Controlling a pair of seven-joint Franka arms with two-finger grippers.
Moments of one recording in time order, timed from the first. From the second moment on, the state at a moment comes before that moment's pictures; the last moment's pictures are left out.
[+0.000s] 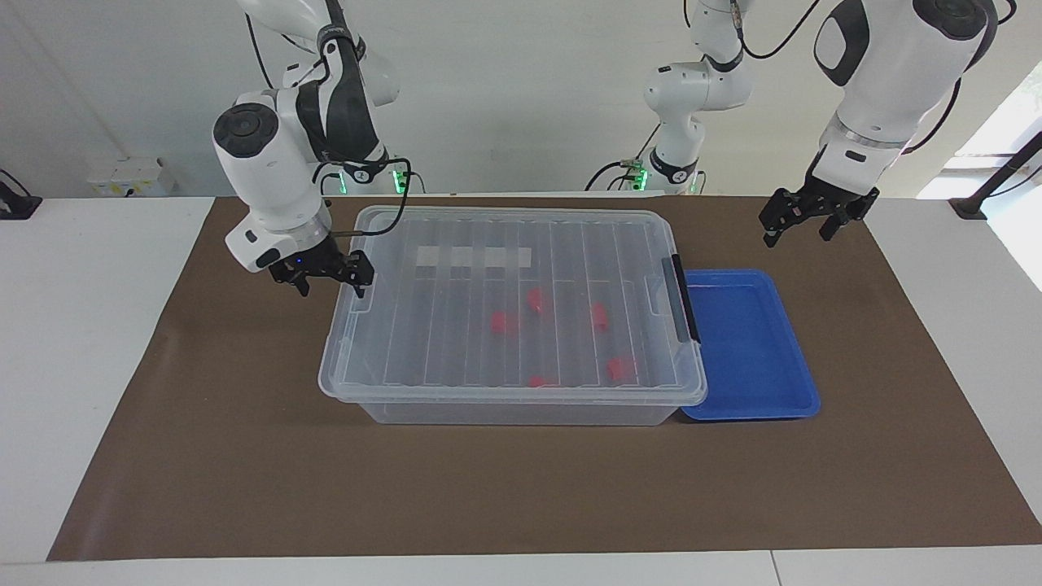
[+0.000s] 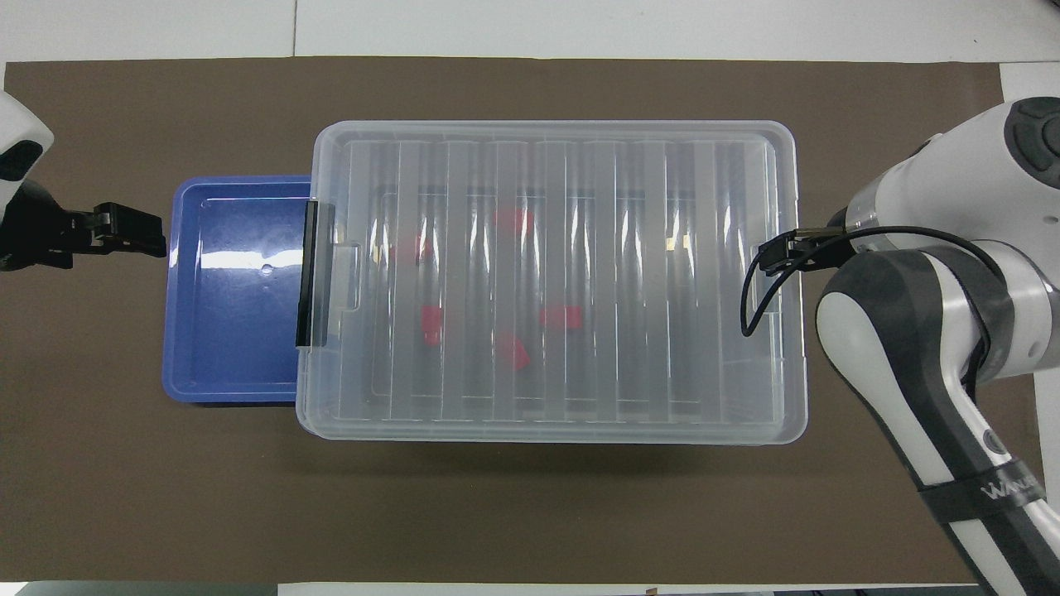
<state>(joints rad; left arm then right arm) -0.01 -0.03 -0.11 -1.68 0.01 1.67 -0.15 0.12 0.05 0.00 -1.89 0.00 1.89 0.13</state>
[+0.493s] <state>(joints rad) -0.01 -0.03 -0.11 -1.68 0.01 1.67 -0.15 0.11 0.03 0.00 -1.94 0.00 1.90 0.11</state>
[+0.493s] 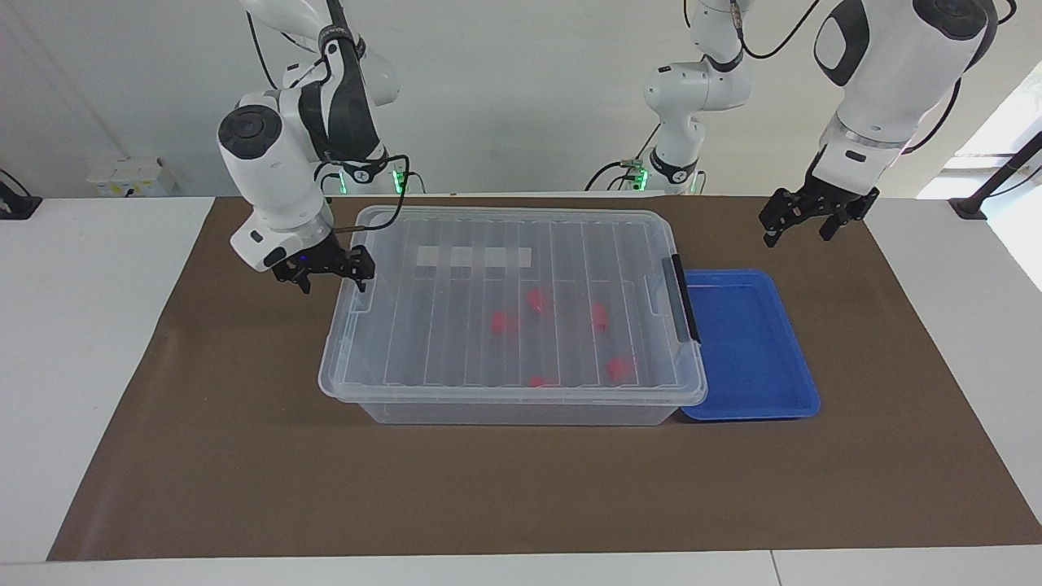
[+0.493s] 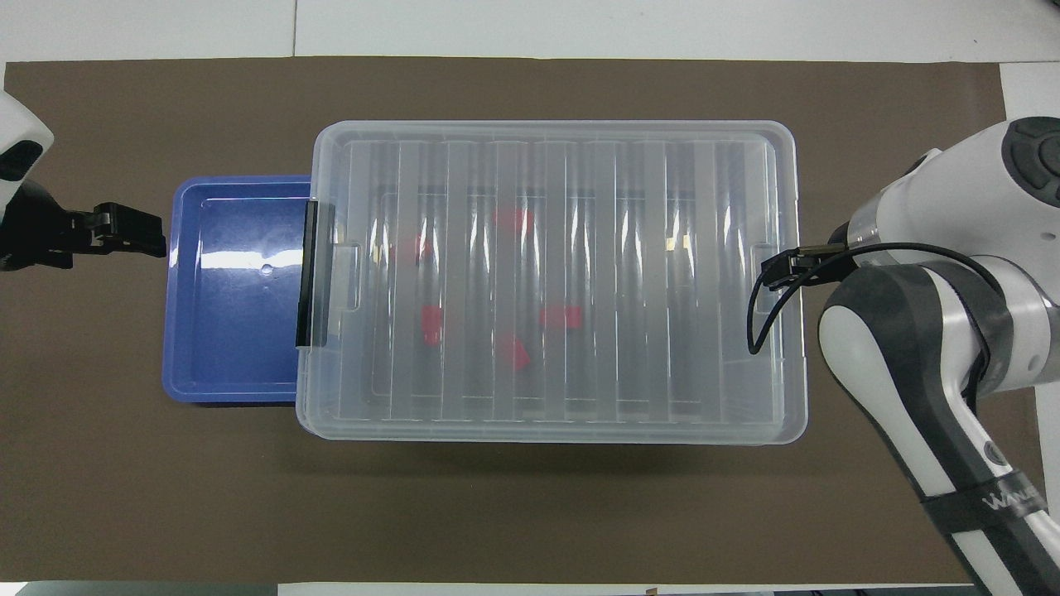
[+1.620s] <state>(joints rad) -0.01 -0.03 -0.11 -1.68 0.01 1.67 -0.15 0.00 0.03 0.00 -1.95 0.00 1.93 0.05</state>
